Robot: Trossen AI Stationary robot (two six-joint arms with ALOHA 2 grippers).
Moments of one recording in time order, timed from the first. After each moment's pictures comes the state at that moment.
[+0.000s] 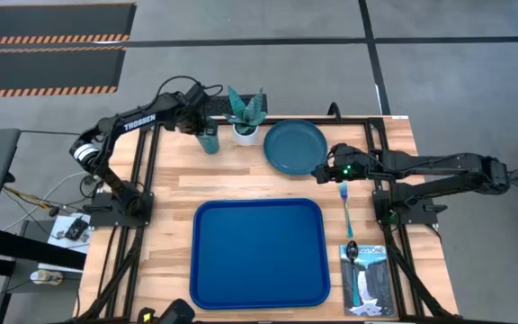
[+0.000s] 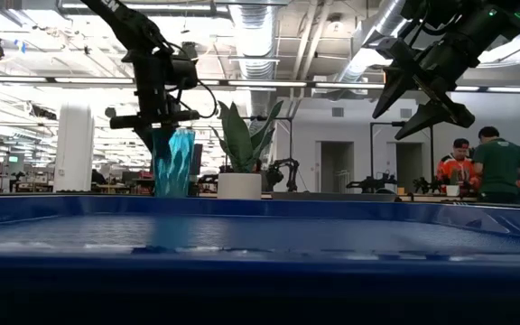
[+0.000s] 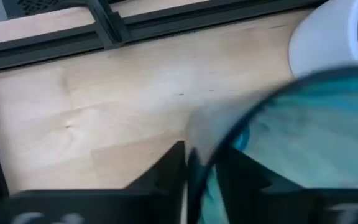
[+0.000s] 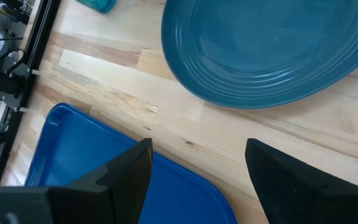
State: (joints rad) left arm 0.84 1.60 1.21 -0.85 -0.09 -0.52; right arm -0.19 0.97 0.65 -0.46 0.16 1.07
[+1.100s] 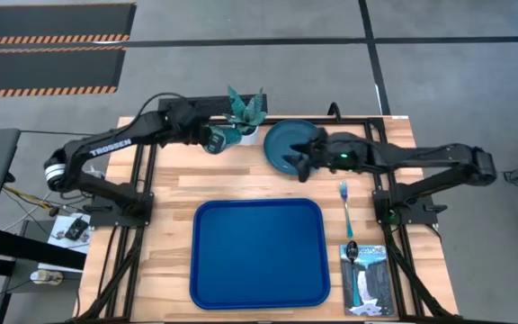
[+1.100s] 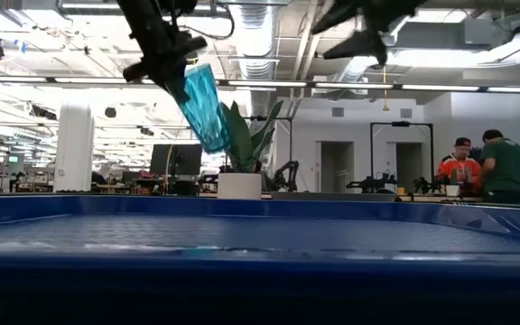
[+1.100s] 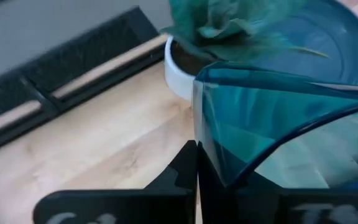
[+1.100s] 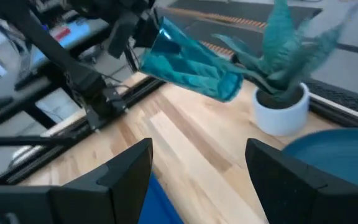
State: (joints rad) left arm 0.47 1.30 1.21 -0.82 -0.25 -0.46; right arm -0.11 1.19 0.98 -0.16 0.26 0.49
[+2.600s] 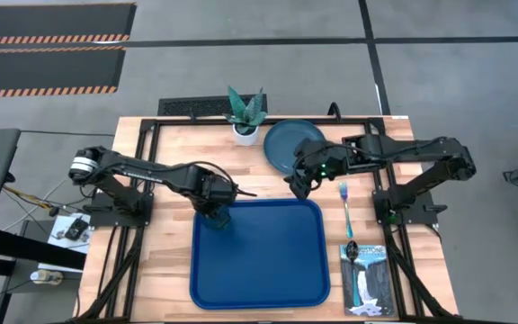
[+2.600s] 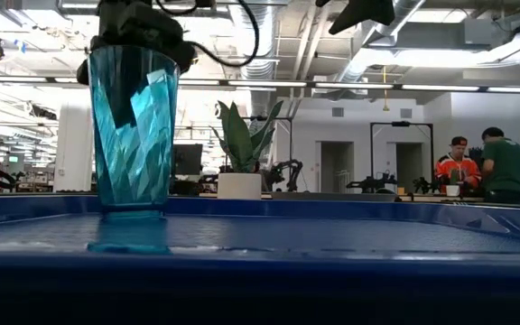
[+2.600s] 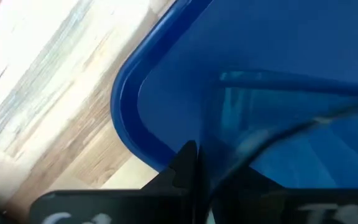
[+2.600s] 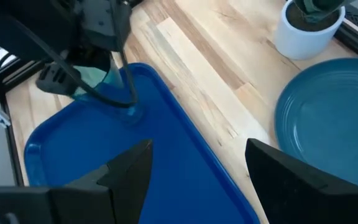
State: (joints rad) left arm -0.09 1.57 1.22 -1.13 0.04 -0.88; right arm 0.05 1.41 1.50 -0.89 0.21 0.60
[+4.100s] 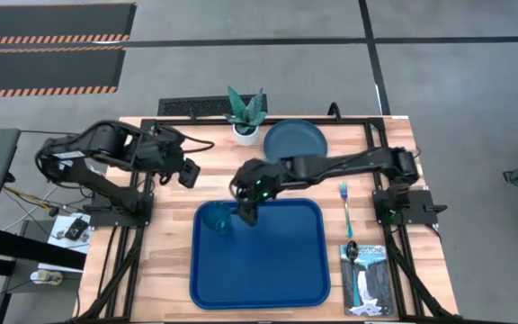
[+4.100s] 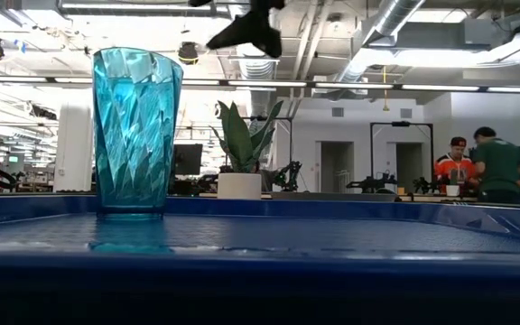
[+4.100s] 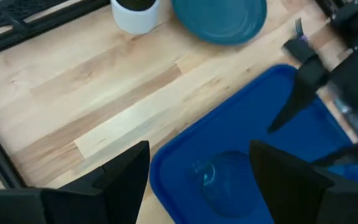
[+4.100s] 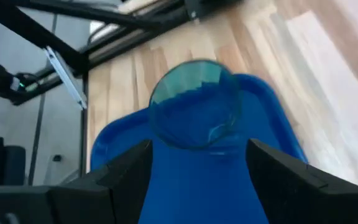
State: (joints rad) left arm -0.13 1.32 1.79 -1.57 -0.37 -1.08; right arm 0.05 1.91 1.76 -0.54 -0.14 0.46
